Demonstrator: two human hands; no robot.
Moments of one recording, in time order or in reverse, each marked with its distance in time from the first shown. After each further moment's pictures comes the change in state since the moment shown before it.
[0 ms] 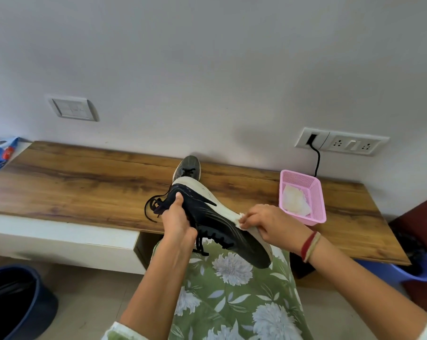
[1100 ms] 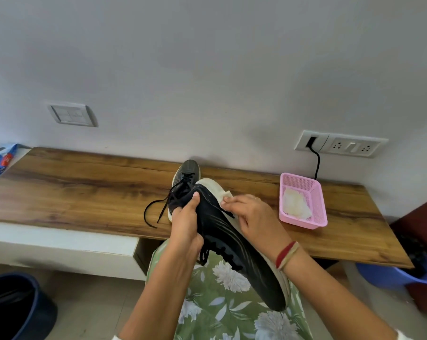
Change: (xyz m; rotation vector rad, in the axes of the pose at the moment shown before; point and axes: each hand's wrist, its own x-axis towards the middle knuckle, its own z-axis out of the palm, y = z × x) left_hand -0.026 -0.001 0.015 0.180 -0.122 0.077; right_hand 0.024 -0.040 0.003 0.077 0.448 0.060
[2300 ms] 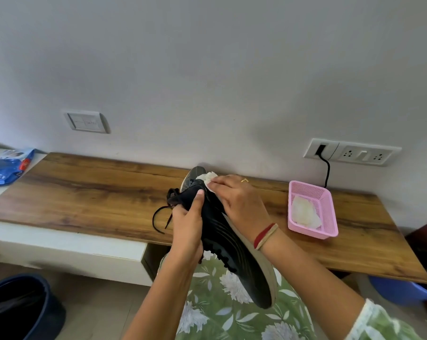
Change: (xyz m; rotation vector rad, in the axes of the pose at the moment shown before) left_hand -0.024 0.017 -0.002 0.105 -0.084 0.316; right_hand 0.053 -0.018 0.012 -0.023 0.241 -0.177
